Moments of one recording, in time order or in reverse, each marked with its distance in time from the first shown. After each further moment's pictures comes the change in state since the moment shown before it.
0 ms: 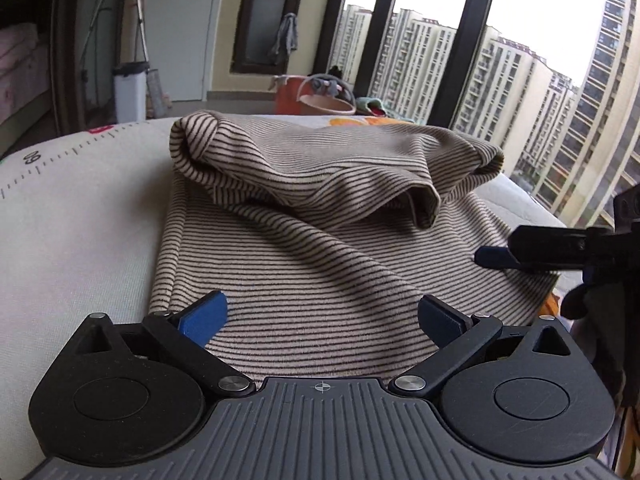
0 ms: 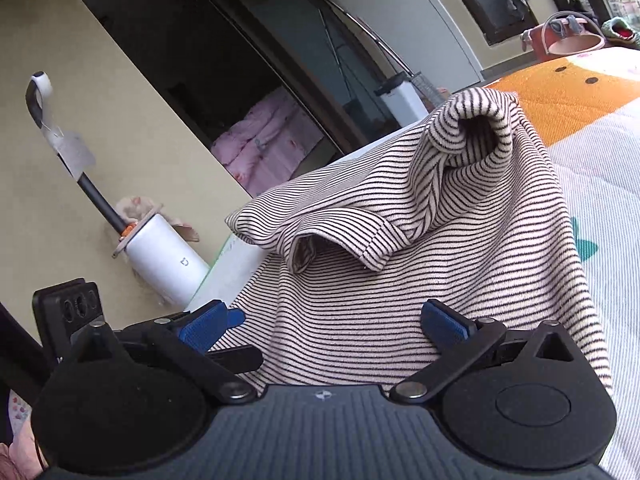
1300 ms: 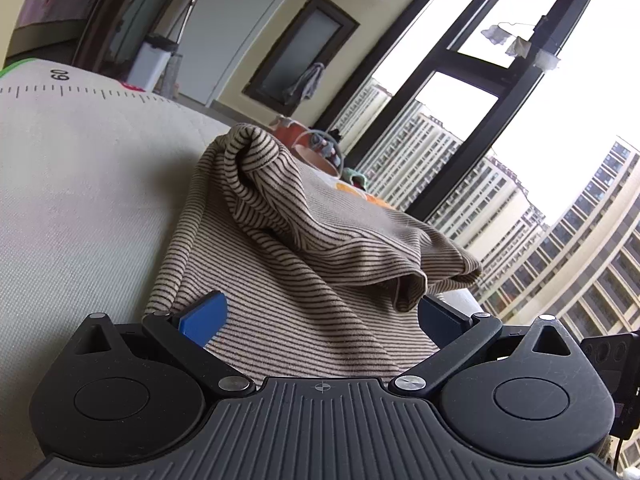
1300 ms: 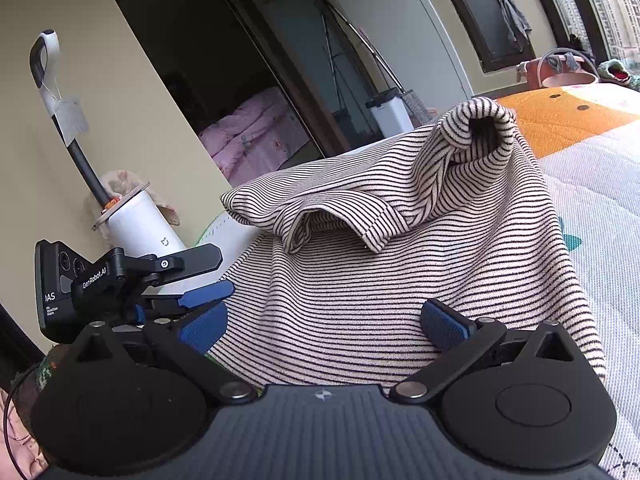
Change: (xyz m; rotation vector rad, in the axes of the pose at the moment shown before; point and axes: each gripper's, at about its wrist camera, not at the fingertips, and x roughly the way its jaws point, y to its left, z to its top) left arm -0.014 0.046 -0.014 -0.315 -0.160 -0.178; right arm -0.005 0.028 -0.014 -0.116 0.000 -0.129
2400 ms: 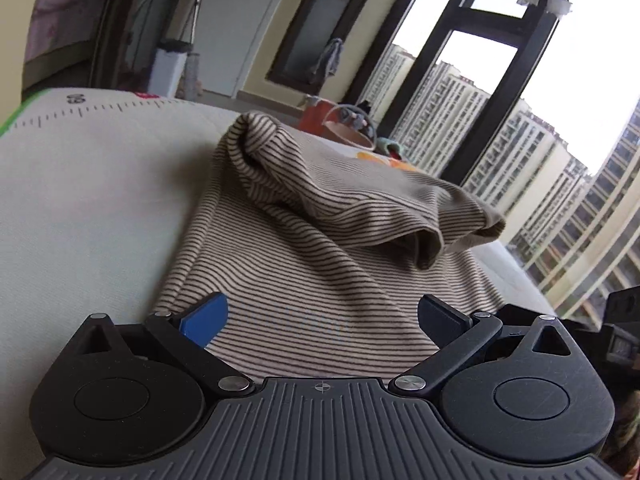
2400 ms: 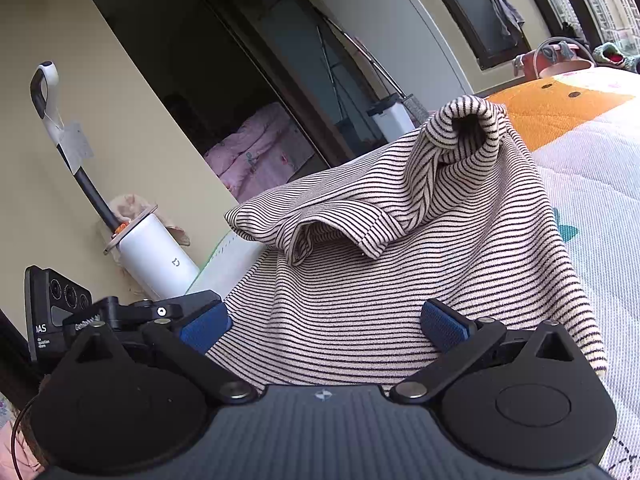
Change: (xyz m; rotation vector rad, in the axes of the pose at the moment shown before) left arm -0.006 -0.031 -0.006 0.147 0.093 0.209; right arm -0.003 -0.015 -0.001 0.070 -0.036 0.051
